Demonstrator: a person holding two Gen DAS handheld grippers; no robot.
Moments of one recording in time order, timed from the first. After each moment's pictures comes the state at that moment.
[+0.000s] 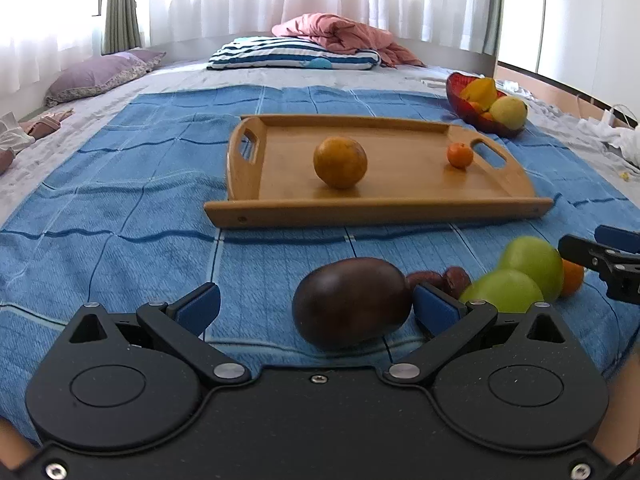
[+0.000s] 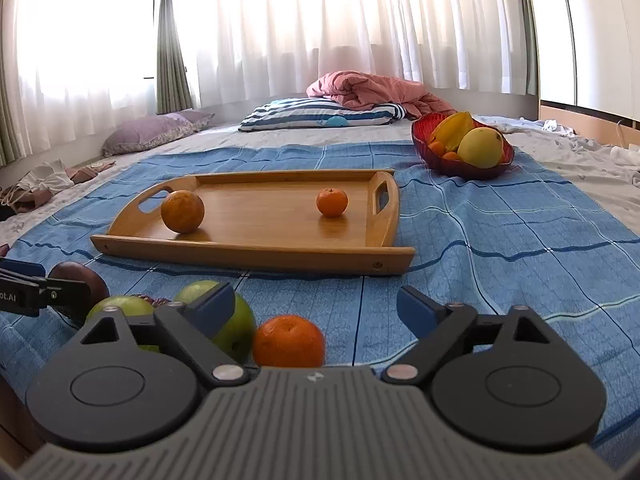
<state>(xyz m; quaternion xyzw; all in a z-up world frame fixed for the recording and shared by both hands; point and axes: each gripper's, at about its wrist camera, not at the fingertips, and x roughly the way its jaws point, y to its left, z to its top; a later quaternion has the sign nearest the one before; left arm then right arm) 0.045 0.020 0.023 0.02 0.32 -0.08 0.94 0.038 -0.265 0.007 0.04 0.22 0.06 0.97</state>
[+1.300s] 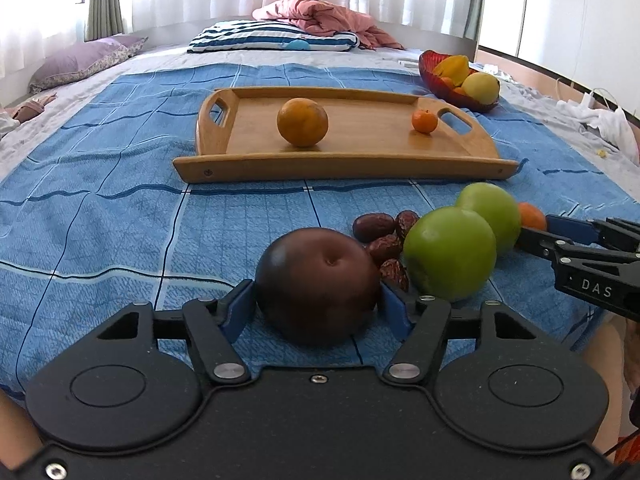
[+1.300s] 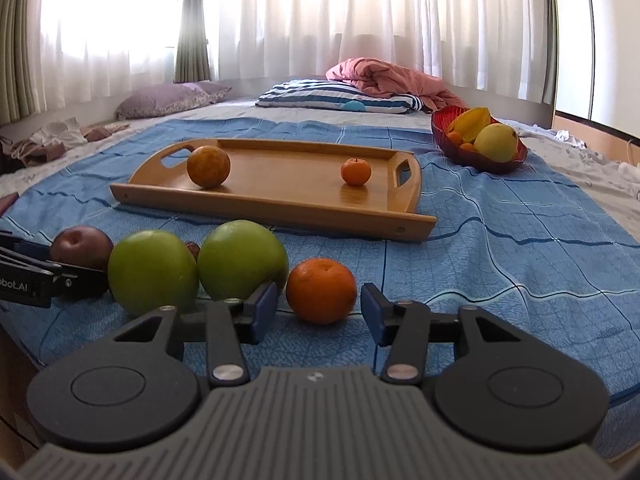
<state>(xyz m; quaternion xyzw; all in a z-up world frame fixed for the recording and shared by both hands) 0.009 0.003 0.009 0.01 0.34 -0.10 0.93 0.019 -0.241 -0.009 -0.02 0.25 0.07 0.97</state>
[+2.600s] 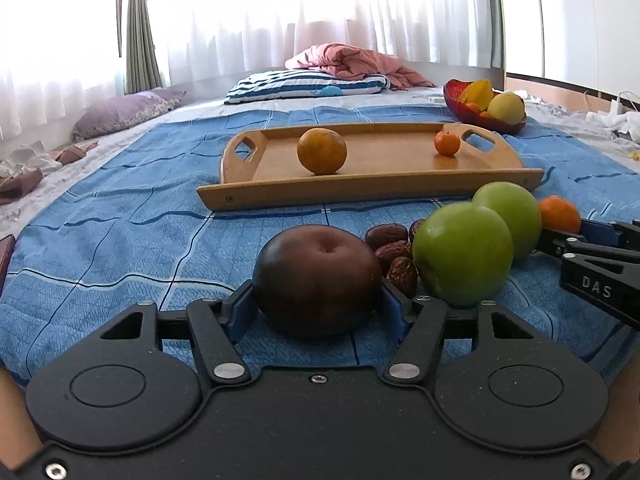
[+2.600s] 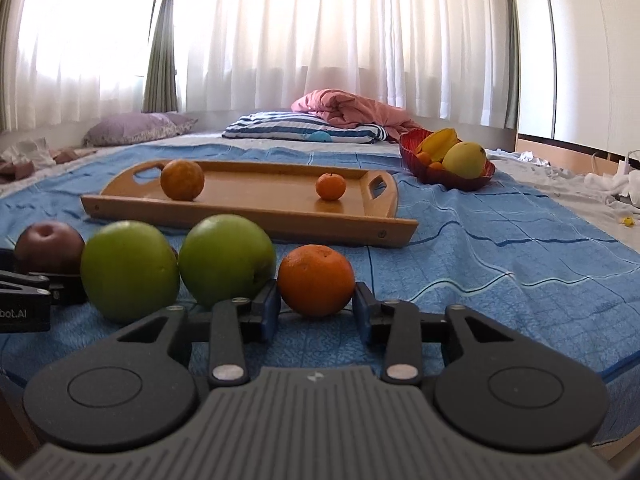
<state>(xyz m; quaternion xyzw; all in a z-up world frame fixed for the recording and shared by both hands) -0.009 -0.024 -0.012 0.05 0.26 -0.03 0.96 0.010 -0.229 -0.031 -0.01 0.18 0.01 0.98</state>
